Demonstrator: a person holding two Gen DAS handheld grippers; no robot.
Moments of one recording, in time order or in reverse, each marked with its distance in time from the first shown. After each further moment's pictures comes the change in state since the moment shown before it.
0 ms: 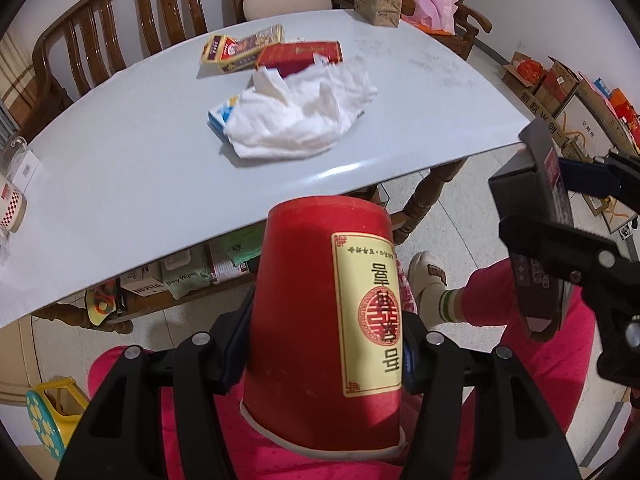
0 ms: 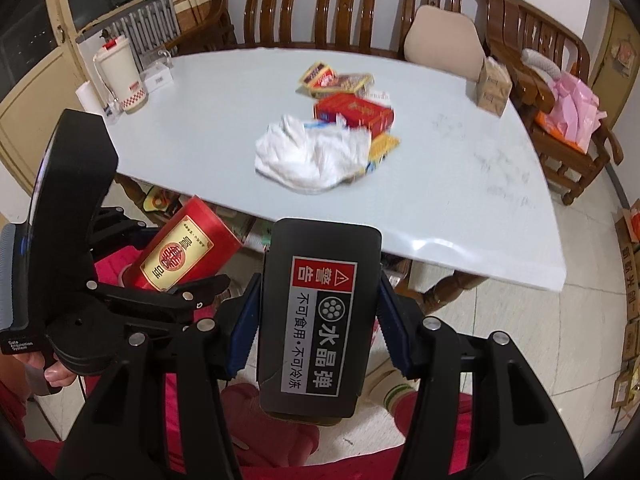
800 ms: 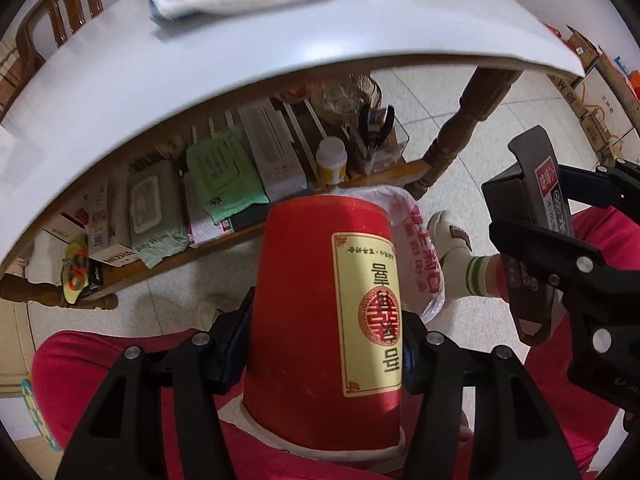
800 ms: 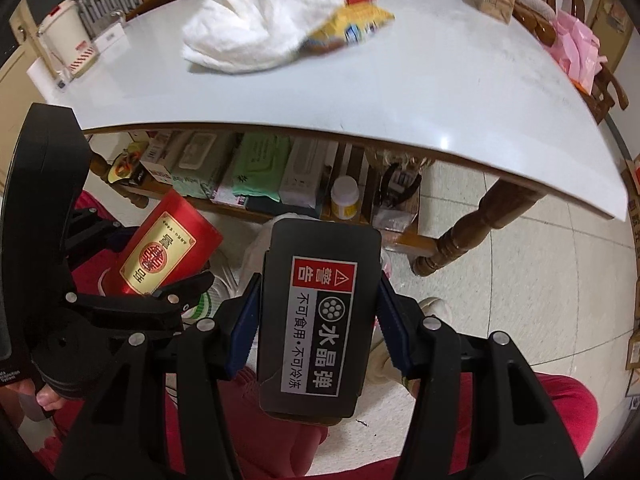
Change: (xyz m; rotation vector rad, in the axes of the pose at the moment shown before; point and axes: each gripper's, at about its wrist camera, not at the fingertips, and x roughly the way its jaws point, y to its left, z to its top) left arm 0.108 -0.007 -0.026 0.002 0.161 0.020; right arm 0.116 -0.021 -0.047 0.102 0.154 -0.017
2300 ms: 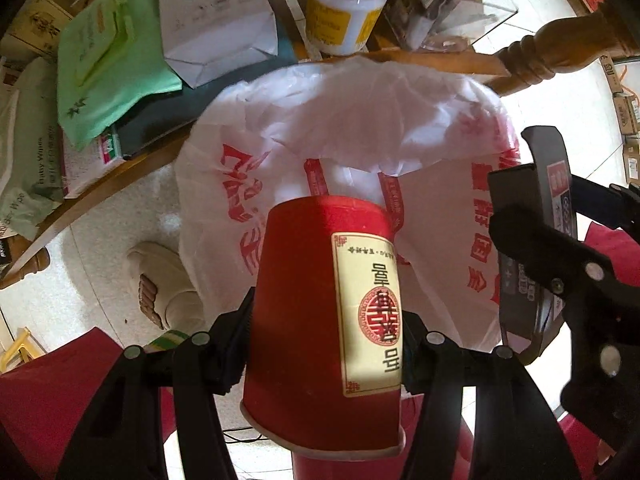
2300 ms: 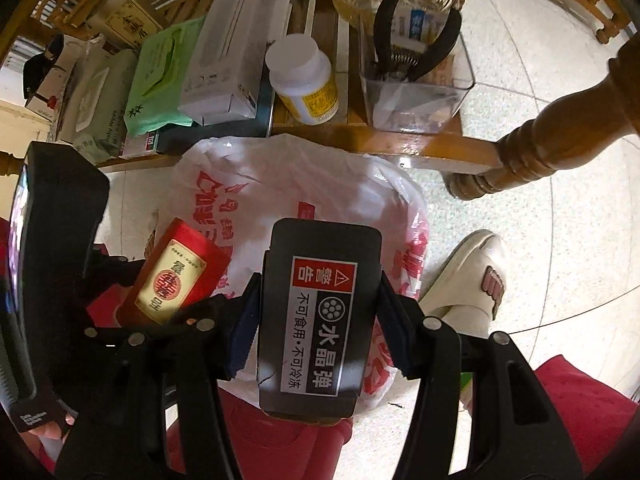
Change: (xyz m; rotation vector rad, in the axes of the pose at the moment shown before) left arm 0.223 0.002 0.021 -0.069 0.425 -0.106; right arm 0.218 -0.054 -0.001 0.180 0.349 0.069
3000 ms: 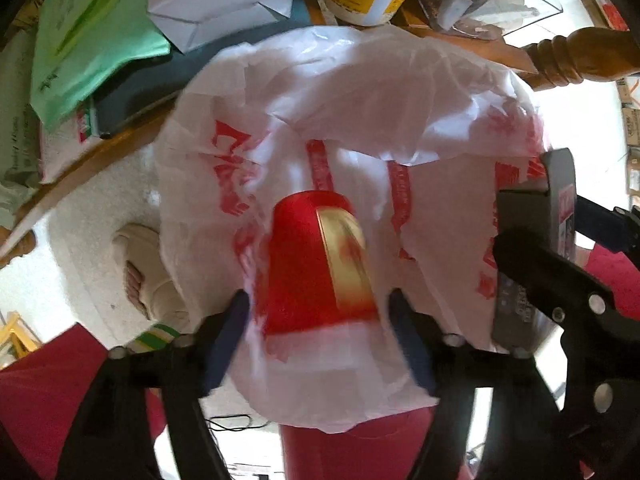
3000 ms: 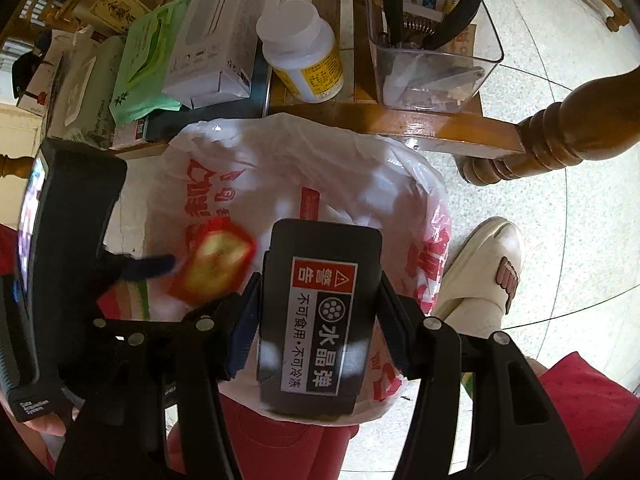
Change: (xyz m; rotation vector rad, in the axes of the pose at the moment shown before) left arm 0.024 0.009 0.013 -0.037 0.063 -0.005; right arm 0.028 0.001 0.008 0.007 0.064 0.009
